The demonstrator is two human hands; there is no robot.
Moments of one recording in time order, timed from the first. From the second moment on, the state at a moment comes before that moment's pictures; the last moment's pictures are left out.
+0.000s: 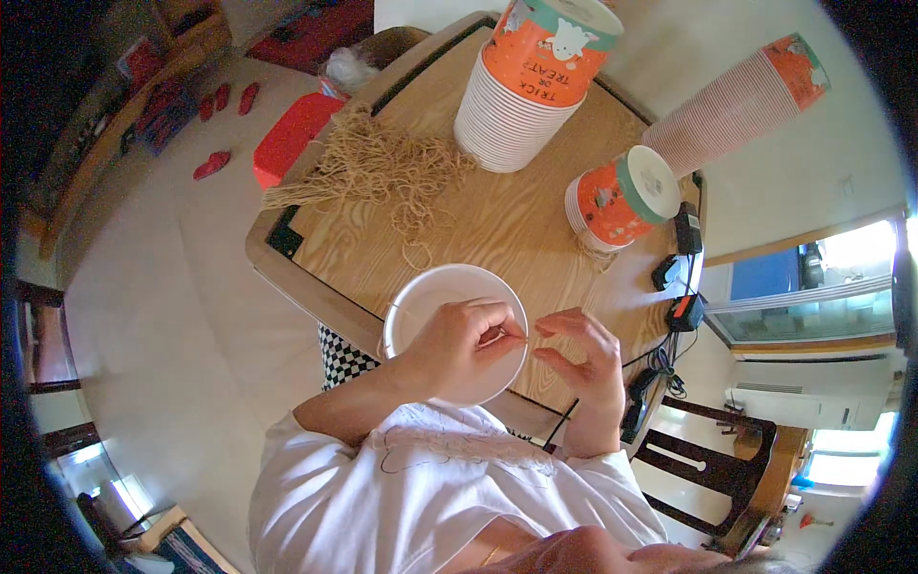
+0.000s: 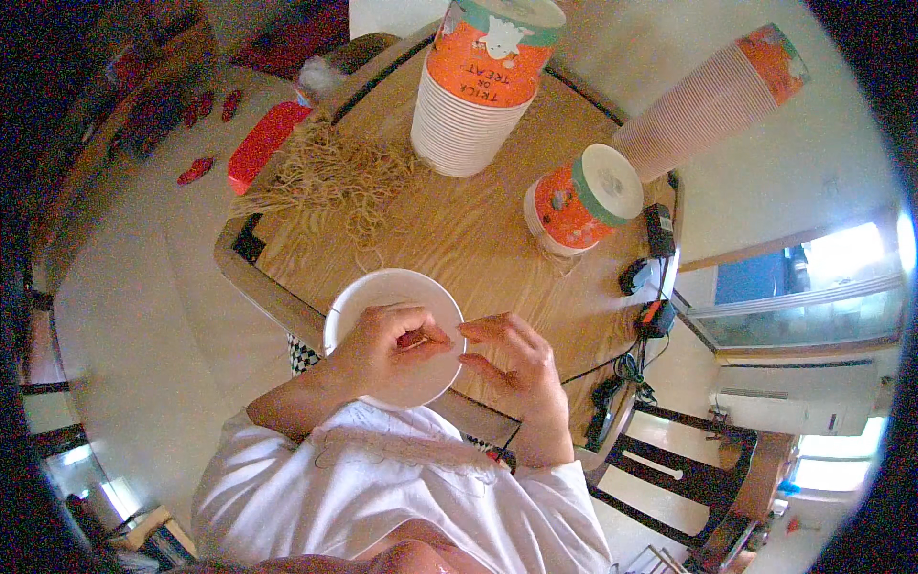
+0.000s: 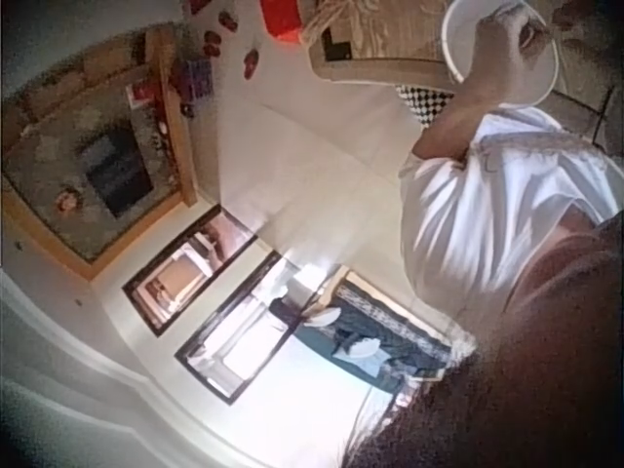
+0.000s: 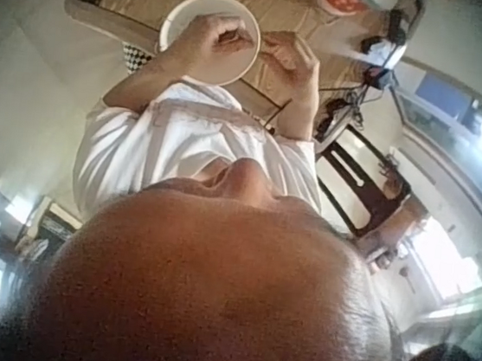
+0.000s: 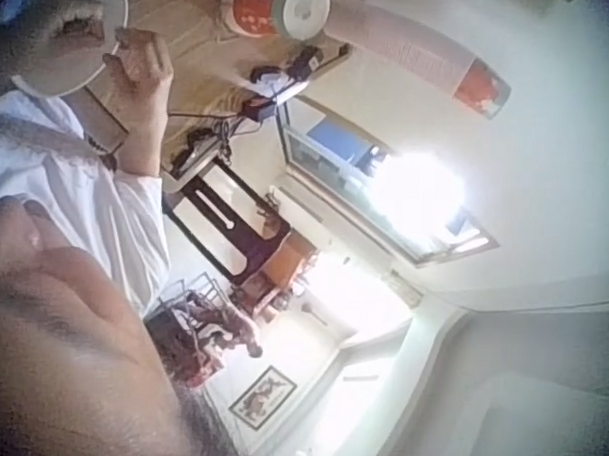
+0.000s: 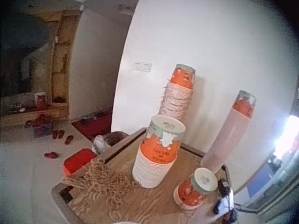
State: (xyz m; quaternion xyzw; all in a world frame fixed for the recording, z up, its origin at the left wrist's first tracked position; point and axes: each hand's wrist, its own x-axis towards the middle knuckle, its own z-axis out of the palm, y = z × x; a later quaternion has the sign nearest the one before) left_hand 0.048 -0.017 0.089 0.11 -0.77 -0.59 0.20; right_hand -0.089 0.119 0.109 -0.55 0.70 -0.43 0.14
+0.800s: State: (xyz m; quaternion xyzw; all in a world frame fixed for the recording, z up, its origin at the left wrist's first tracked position) left_hand 0.043 -0.005 0.084 0.12 -0.71 -0.64 0.27; right_hand -0.092 0.112 0.085 -0.62 0.62 -0.48 0.02
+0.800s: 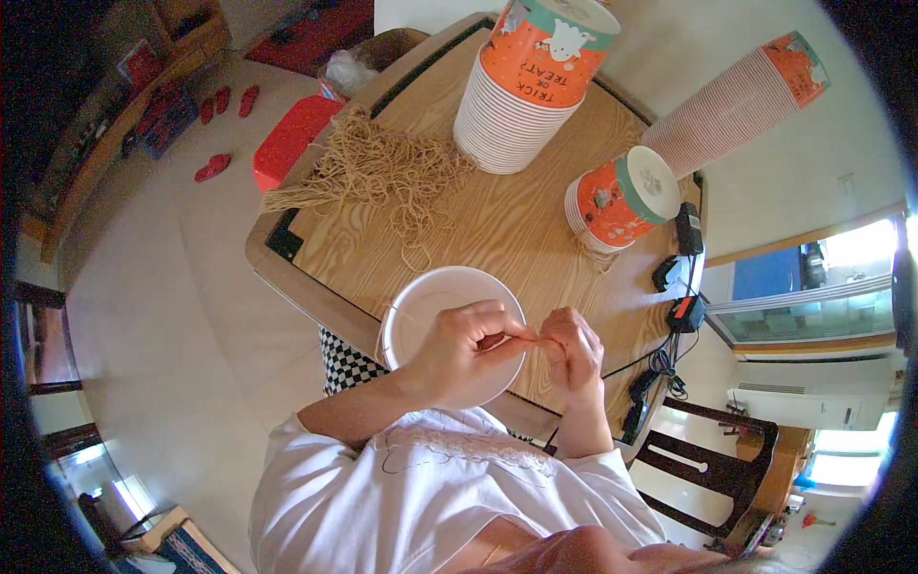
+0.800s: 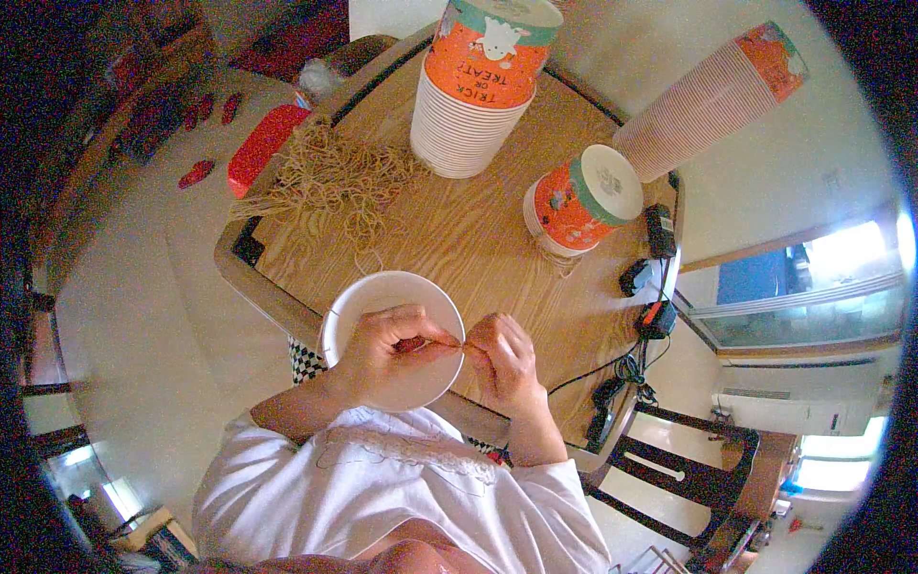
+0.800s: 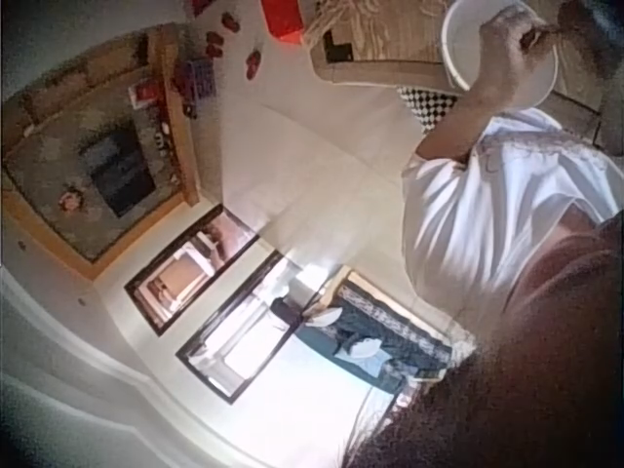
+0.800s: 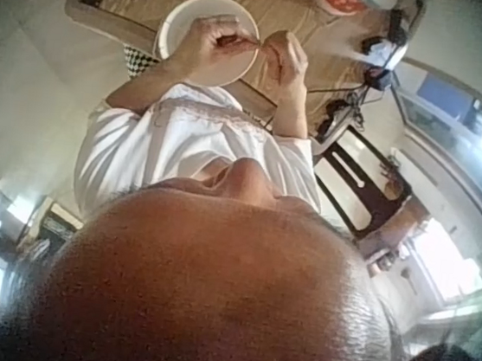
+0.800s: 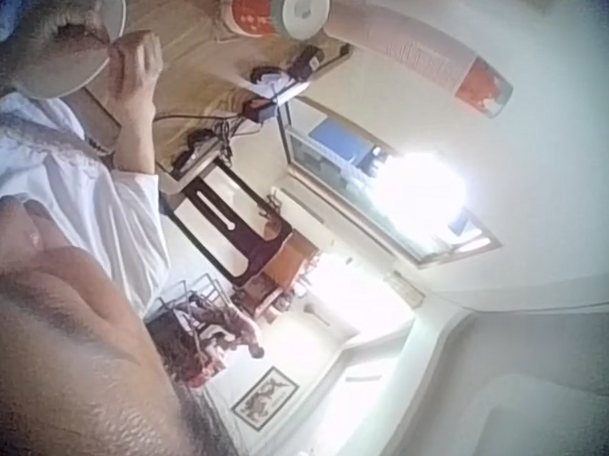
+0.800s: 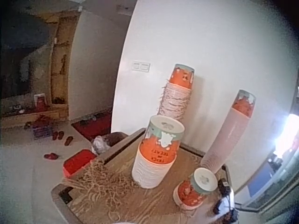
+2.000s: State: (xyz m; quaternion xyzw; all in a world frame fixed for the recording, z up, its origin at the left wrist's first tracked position) left_hand 0.029 -0.016 0.062 0.07 -0.92 -0.36 0.11; right_hand -0.111 0.117 0.062 -0.51 0.76 -0.37 0.16
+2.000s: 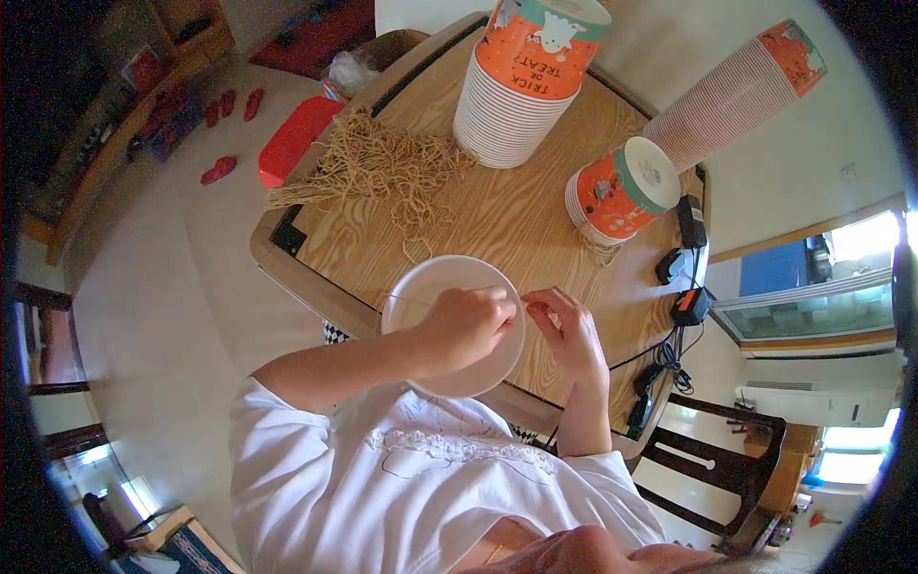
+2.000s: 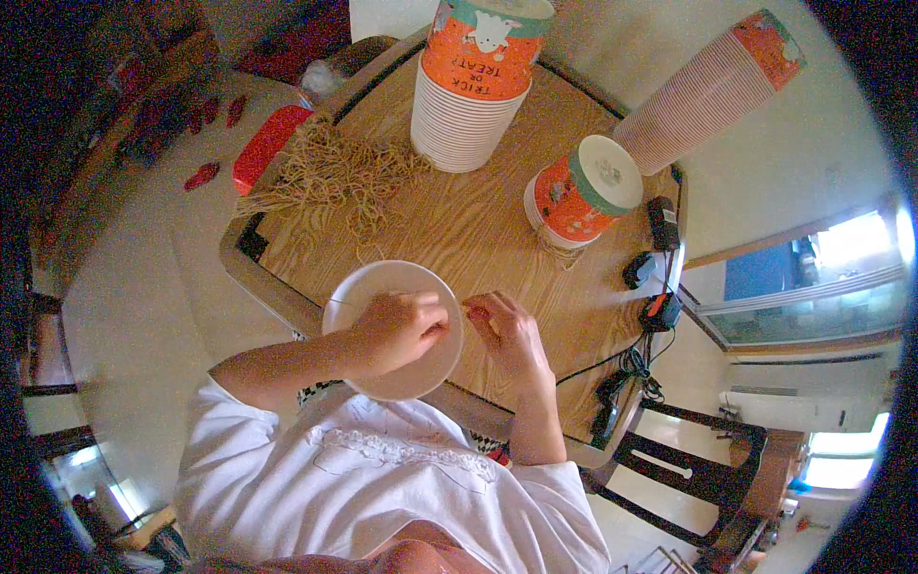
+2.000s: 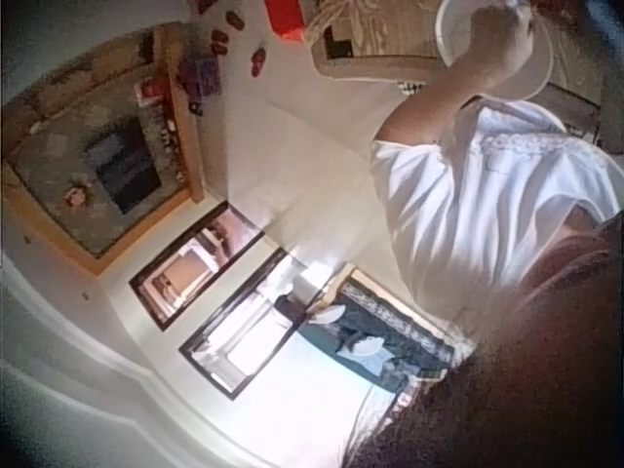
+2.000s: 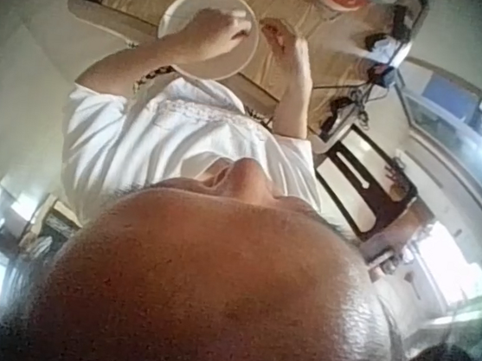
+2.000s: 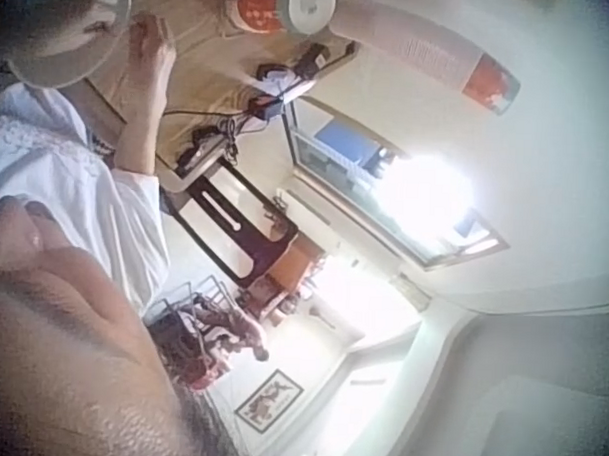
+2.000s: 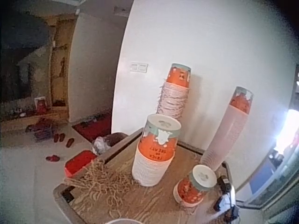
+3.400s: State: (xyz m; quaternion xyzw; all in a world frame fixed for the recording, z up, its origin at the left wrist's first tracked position) left_hand 0.004 -0.048 0.028 0.07 -0.84 -0.54 0.02; right_hand -0.122 0.112 0.046 -0.43 0.72 -0.45 0.30
